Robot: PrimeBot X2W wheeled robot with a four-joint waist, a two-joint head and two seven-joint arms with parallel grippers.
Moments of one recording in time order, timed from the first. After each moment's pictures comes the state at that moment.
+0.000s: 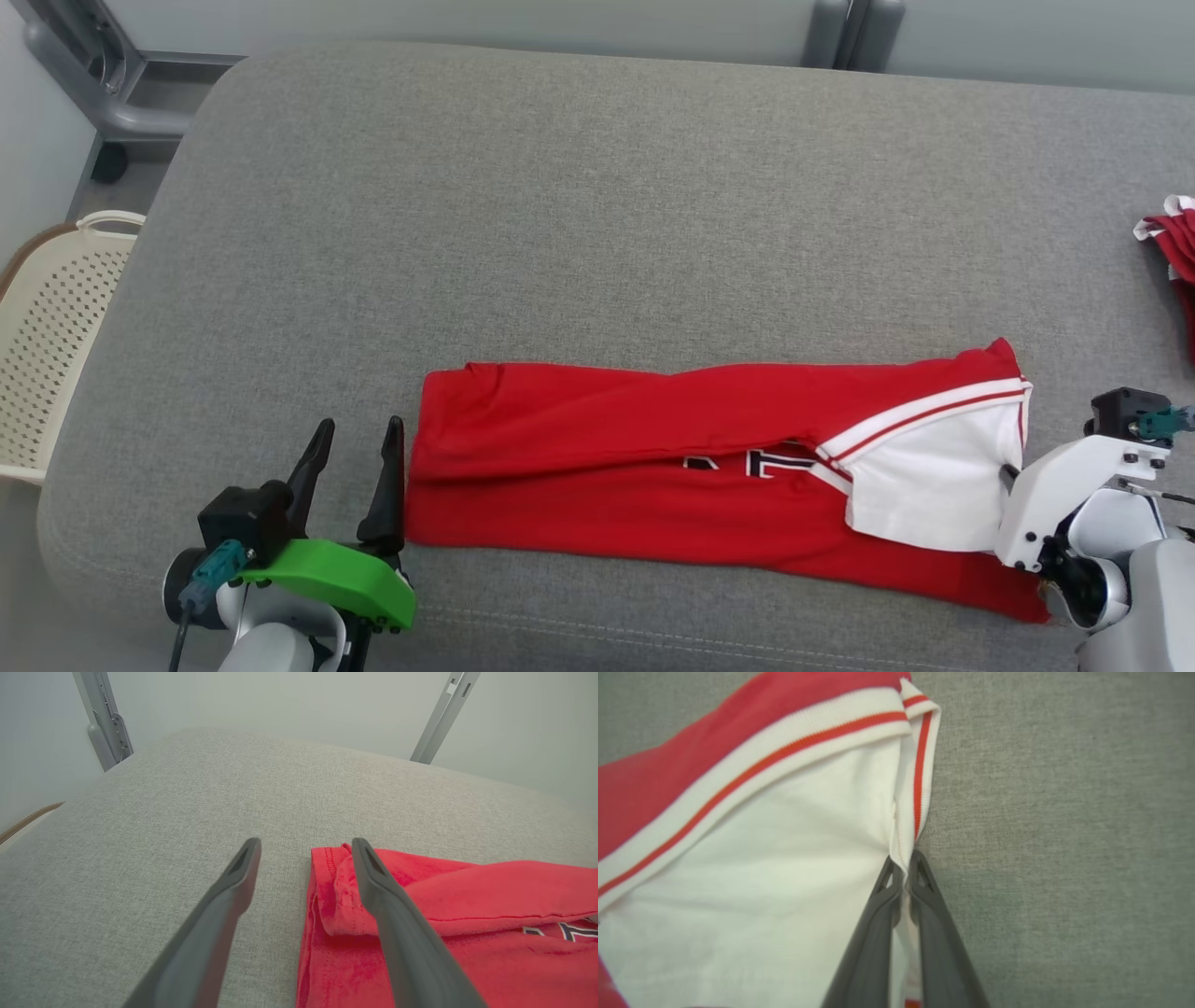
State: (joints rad) left arm -0.17 0.21 -0.34 0.35 -0.52 -0.01 -0.26; right arm -0.23 -0.06 -0.31 0.34 0.15 0.13 0.57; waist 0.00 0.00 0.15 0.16
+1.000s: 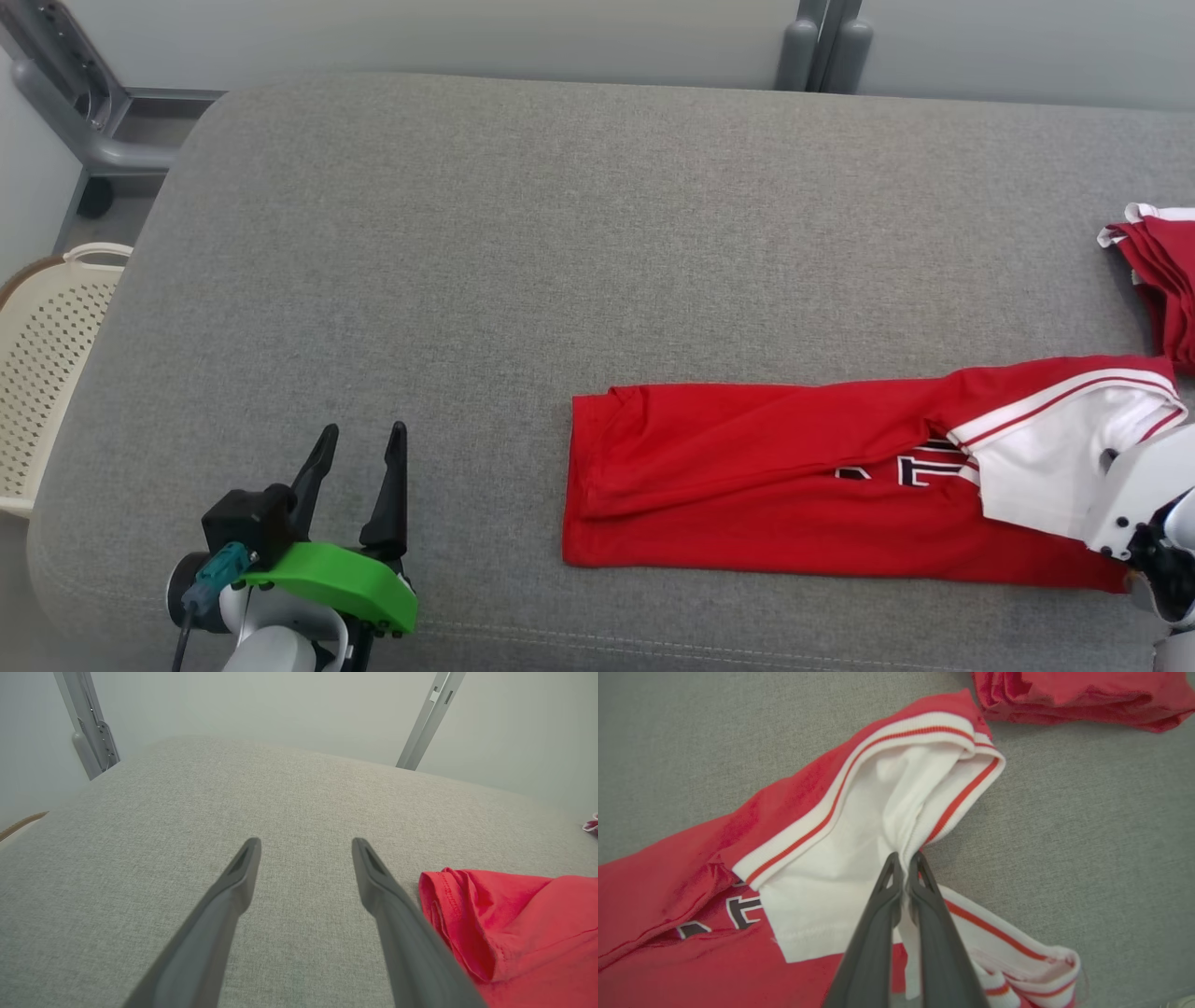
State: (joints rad) left arm -0.17 0.22 -0.35 0.36 -0.53 -0.01 -0.26; right arm -0.19 -0.06 -0.47 0.12 0.11 0.13 0.68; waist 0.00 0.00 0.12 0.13
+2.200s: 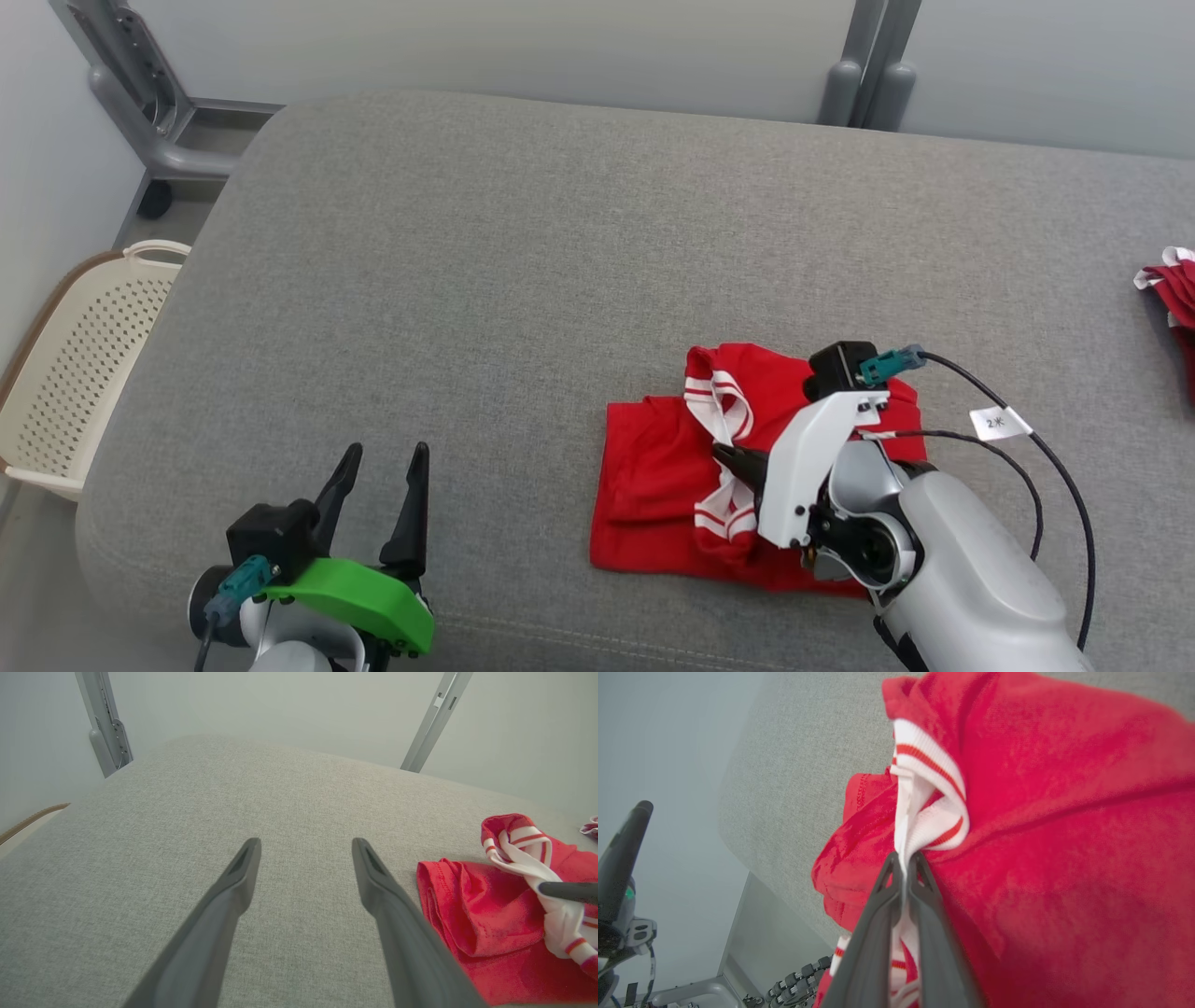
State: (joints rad) left arm -0.16 0.21 -0.38 0.37 -0.54 -0.02 -0.26; right arm -0.38 -0.05 0.27 0.43 0.61 0.13 0.56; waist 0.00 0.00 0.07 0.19
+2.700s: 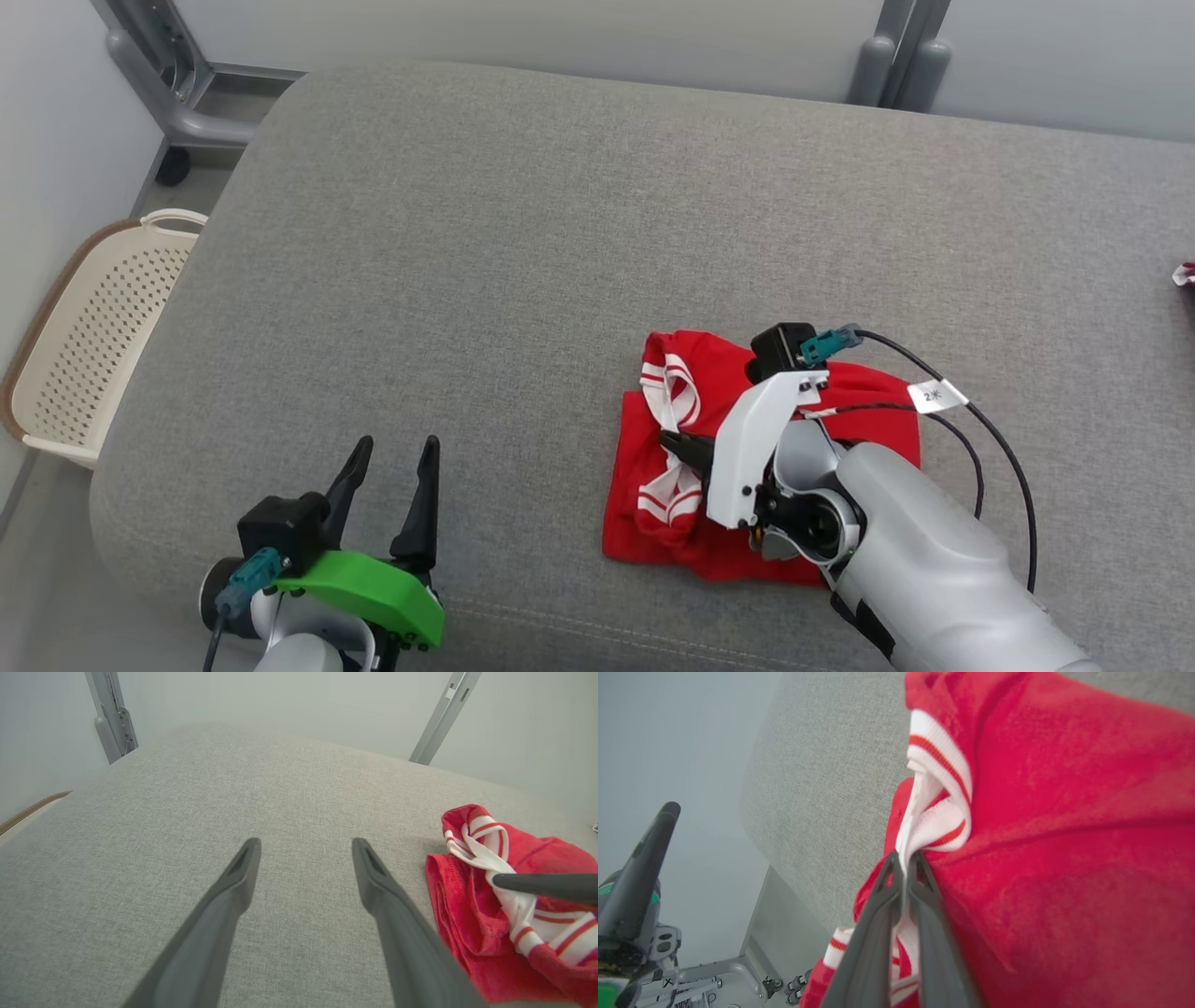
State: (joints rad) left arm -0.17 0.20 -0.40 0.38 -0.54 -0.02 -0.26; right arm -0.58 -0.05 0.52 0.68 0.83 0.13 0.41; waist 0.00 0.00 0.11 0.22
